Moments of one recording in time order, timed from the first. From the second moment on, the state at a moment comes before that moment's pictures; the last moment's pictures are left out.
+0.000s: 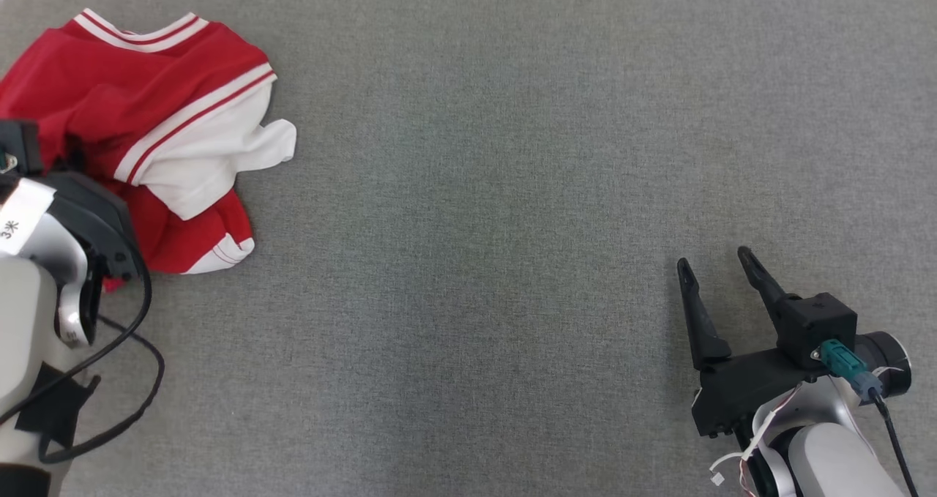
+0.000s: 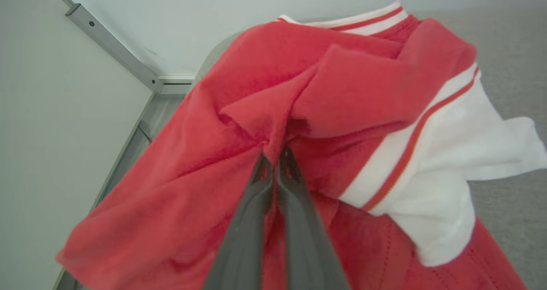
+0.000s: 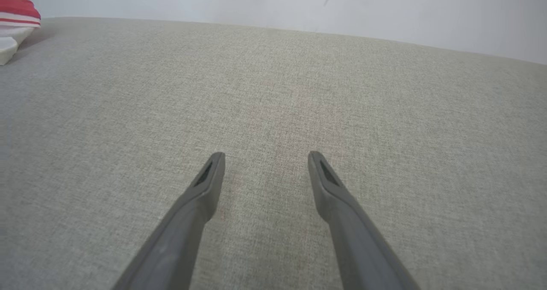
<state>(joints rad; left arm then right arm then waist) -0.79 0.36 -0.27 0.70 -0.22 0.11 0.21 -0.16 -0.20 0.18 0.04 0.22 -0.12 0.02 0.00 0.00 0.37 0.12</state>
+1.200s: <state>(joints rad) -0.83 0.06 -0.53 0.35 -0.22 0.00 0.07 -0.08 -0.08 0.23 0.20 0.27 -0.12 -0.04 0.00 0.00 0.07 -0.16</state>
